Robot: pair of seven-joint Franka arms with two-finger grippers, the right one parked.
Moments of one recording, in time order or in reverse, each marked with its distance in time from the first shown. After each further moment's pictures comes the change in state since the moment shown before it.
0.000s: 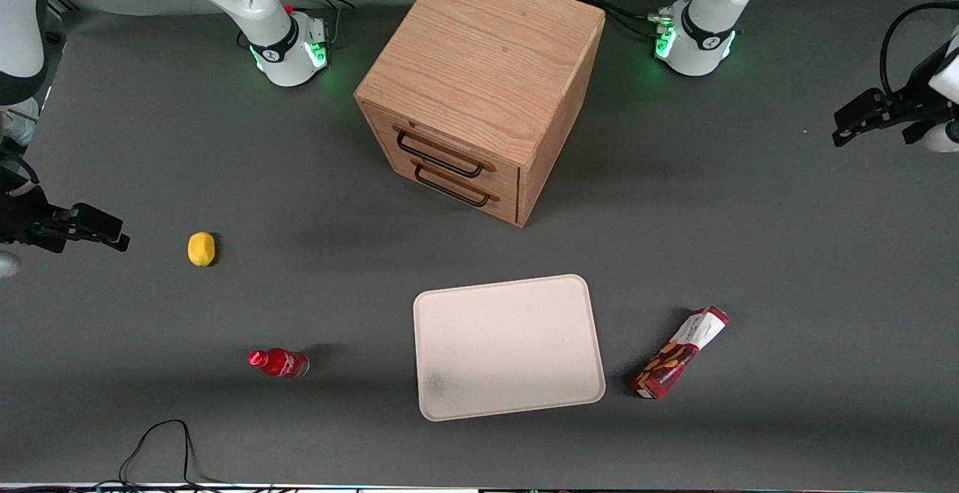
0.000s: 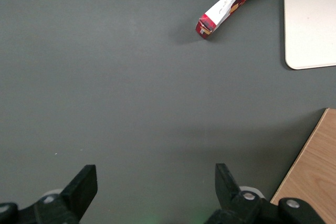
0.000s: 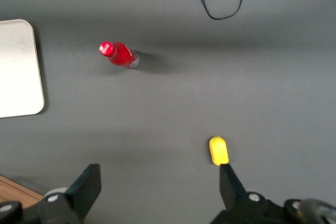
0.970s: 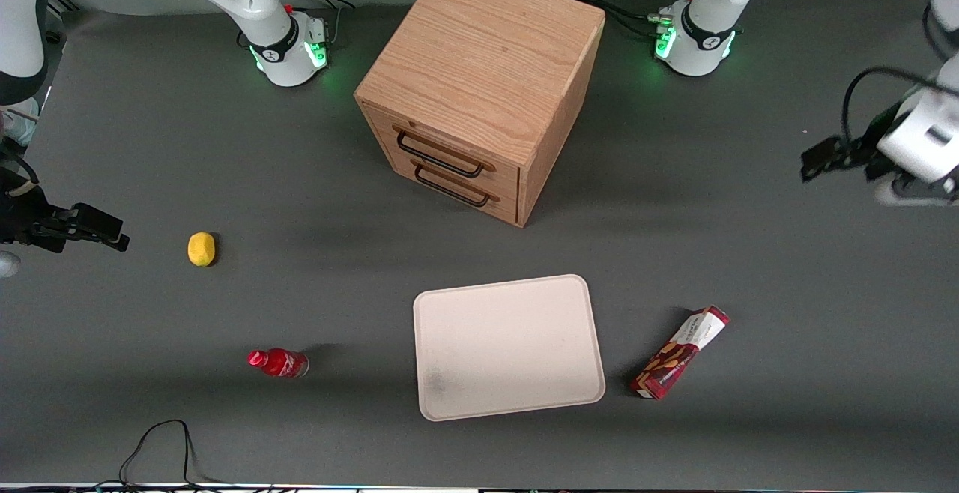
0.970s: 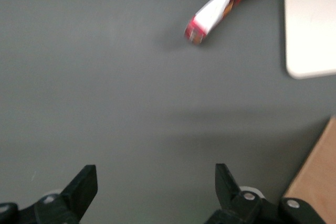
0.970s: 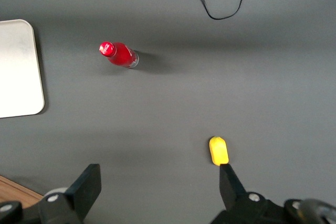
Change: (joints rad) arm -0.021 0.200 -0.025 -0.017 -0.036 0.217 0.003
